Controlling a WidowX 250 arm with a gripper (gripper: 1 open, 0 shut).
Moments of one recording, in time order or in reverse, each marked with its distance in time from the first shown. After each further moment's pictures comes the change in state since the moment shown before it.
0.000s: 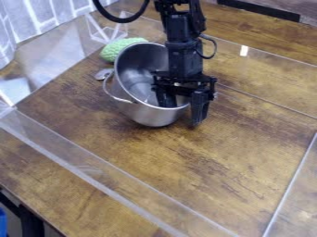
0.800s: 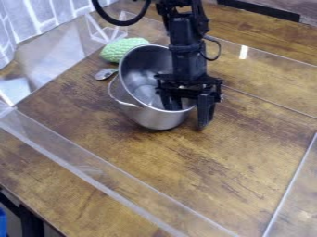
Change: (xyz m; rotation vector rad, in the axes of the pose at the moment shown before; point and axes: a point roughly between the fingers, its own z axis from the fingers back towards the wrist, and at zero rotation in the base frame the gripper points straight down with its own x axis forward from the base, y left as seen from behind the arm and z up) arm 0.000 -0.004 -0.004 -0.022 -0.046 0.024
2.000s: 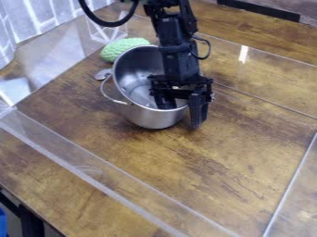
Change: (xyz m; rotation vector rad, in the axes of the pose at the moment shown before) arm -0.005 0.018 0.004 -0.020 0.002 -0.023
